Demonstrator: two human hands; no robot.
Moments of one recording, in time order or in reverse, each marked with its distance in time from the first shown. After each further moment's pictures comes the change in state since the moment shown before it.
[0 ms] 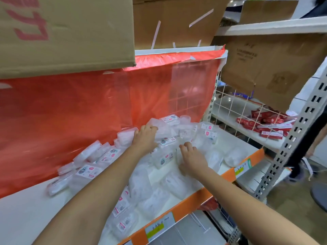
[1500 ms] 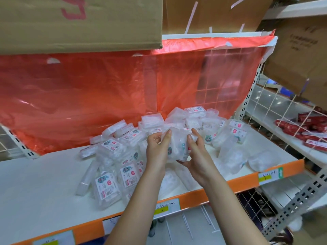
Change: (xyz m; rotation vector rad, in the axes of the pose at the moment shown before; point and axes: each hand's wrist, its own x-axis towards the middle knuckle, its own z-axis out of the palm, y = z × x) left_hand -0.119 0.067 -0.015 -1.646 0.490 -0.726; right_hand -0.051 -0.046 -0.031 1.964 -0.194 0.016
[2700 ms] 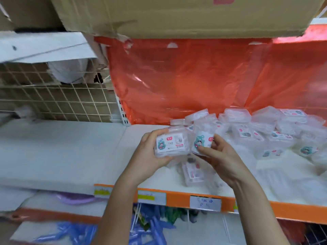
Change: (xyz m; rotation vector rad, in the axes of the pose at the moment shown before) left_hand -0.049 0.070 -0.267 0.736 -0.066 0.317; right_hand -0.024 0.059 0.148 -0.151 -0.369 0.160
